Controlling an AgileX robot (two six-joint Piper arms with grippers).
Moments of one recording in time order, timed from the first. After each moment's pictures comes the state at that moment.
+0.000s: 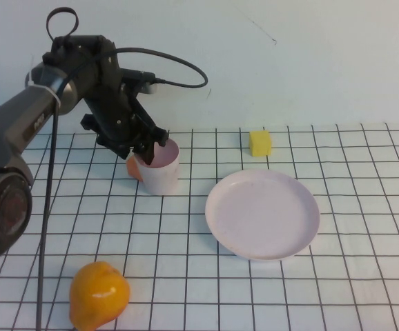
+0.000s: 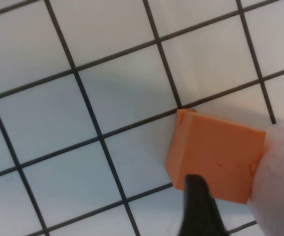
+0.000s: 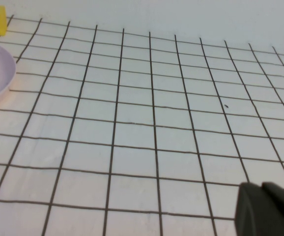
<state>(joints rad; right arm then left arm) -0.07 -0.01 0.03 -0.03 0.43 -0.13 -0.23 2.33 -2.12 -0.11 1.15 0.08</state>
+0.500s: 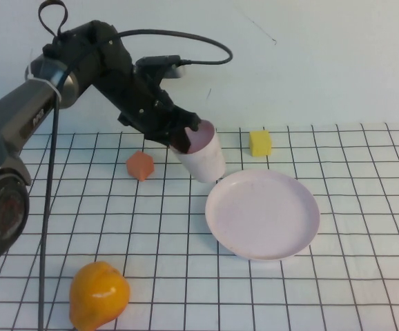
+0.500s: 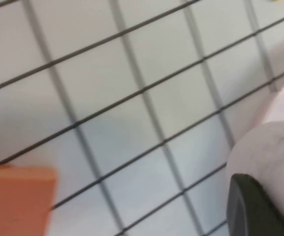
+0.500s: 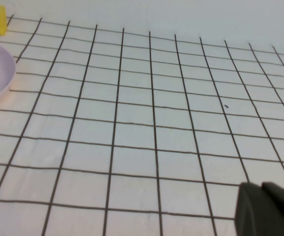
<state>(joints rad) -0.07 -0.01 0.03 -0.03 0.43 -0.13 -0.25 2.30 -2.12 -0.43 1.16 0.24</state>
